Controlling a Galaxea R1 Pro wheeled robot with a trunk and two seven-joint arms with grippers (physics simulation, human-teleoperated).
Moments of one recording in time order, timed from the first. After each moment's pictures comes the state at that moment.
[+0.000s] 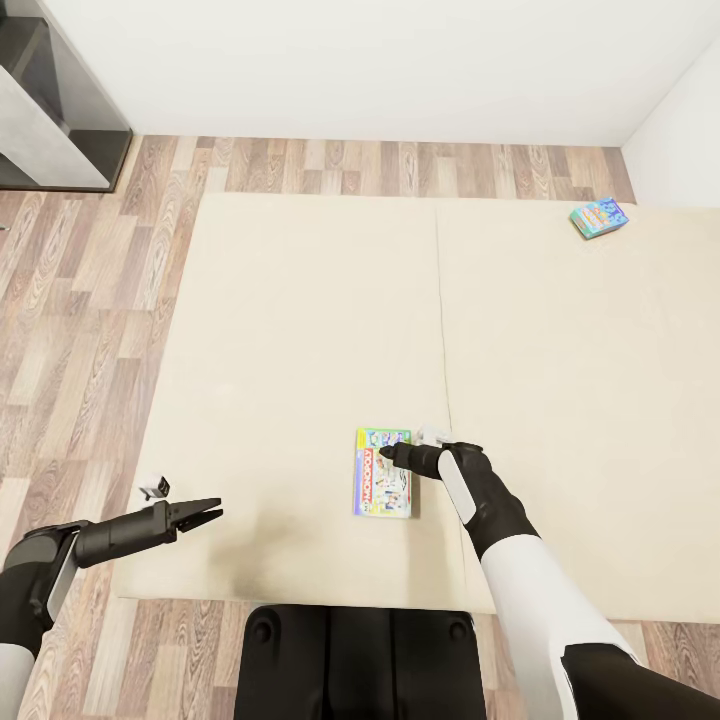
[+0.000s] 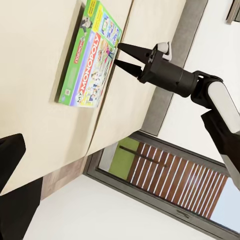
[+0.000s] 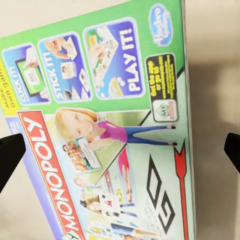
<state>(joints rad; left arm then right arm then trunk) -0.57 0.31 0.34 -0.92 0.04 0.89 -1.54 -0.87 0.17 -0.04 -0.80 -0.23 0.69 0.04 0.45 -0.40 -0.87</state>
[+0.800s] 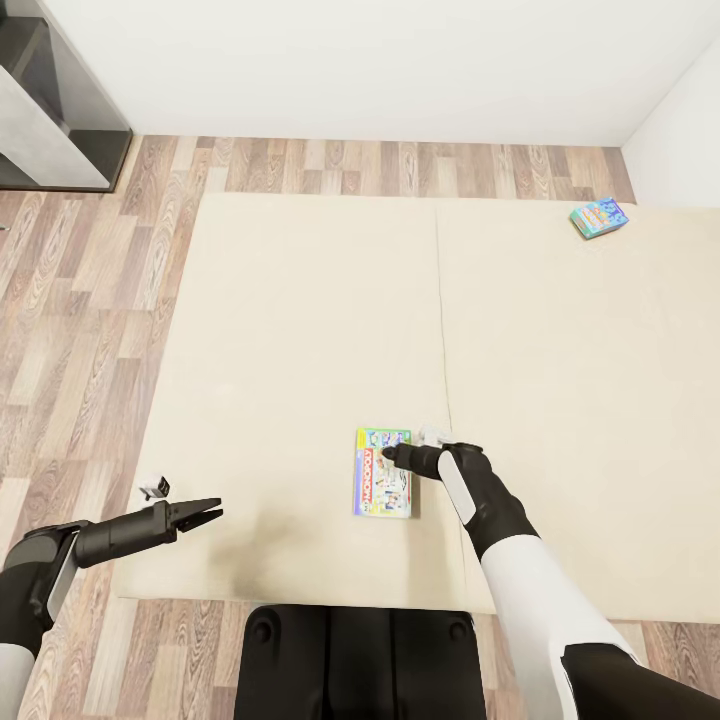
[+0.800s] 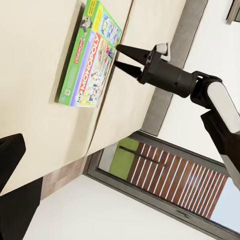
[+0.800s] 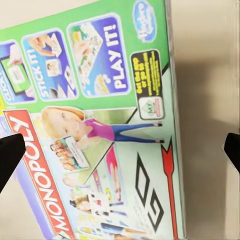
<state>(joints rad) -0.57 0.31 0.34 -0.92 0.04 0.89 -1.54 -0.87 0.17 -0.04 -0.79 -0.23 0.69 0.01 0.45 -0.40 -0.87</state>
